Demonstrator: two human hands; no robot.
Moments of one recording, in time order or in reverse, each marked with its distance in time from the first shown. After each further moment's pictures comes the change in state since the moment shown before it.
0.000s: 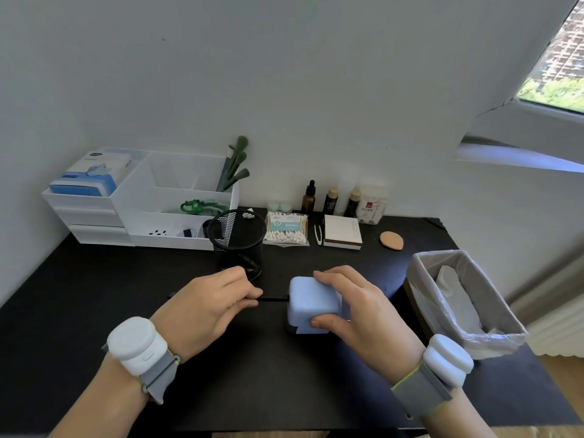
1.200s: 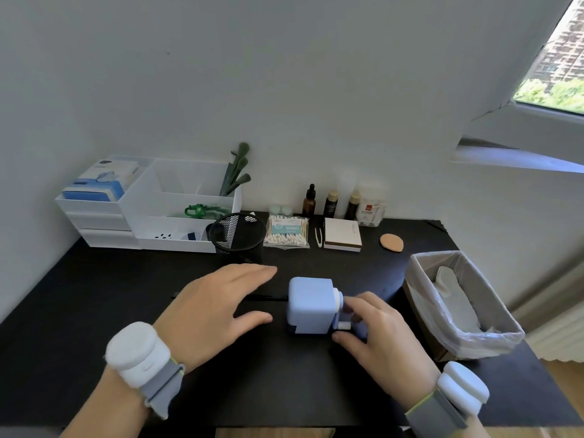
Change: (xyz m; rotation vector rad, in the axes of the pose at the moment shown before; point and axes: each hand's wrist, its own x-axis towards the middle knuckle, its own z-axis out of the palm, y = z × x) left_hand 0.006 0.037 -0.015 0.157 -0.058 -0.227; right_hand -0.034 0.021 0.007 -0.024 0.063 0.107
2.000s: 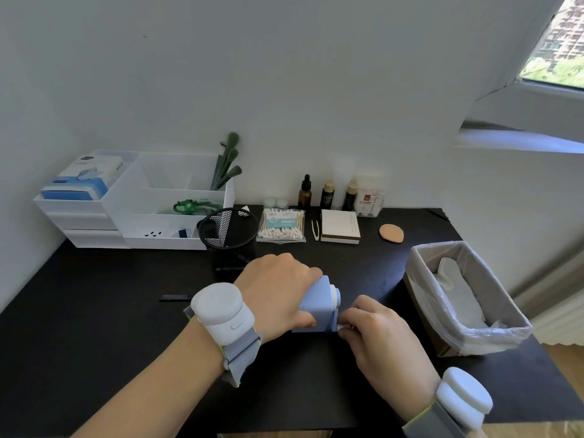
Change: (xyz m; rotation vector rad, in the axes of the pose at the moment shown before) left_hand 0.070 0.064 0.006 0.250 -0.379 0.055; right_hand -0.002 -0.001 0.007 -0.129 -0.011 0.005
